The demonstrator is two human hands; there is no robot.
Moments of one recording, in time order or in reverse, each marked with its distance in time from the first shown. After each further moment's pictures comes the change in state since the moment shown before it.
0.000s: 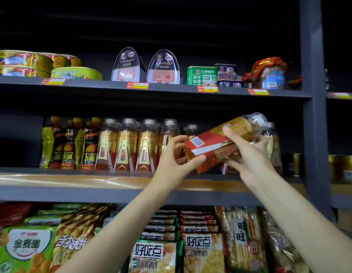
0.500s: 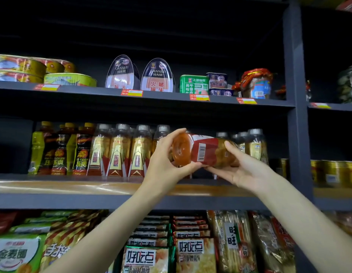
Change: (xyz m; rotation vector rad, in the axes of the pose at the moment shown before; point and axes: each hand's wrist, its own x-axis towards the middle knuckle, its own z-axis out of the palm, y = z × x) left_hand 0.002 0.012 -0.005 0.328 0.055 0.358; right_hand -0.014 -0.022 -0.014 0.144 -0.164 0.443
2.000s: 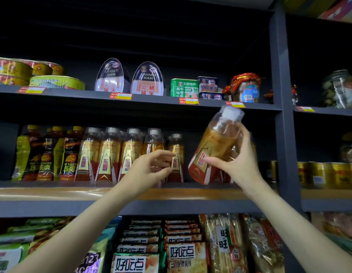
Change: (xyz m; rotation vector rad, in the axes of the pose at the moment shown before) left_hand 0.009 -0.018 -0.020 0.097 -0.248 -0.129; right_hand 0.007 -0.002 -0.022 -0.859 0.008 -0.822
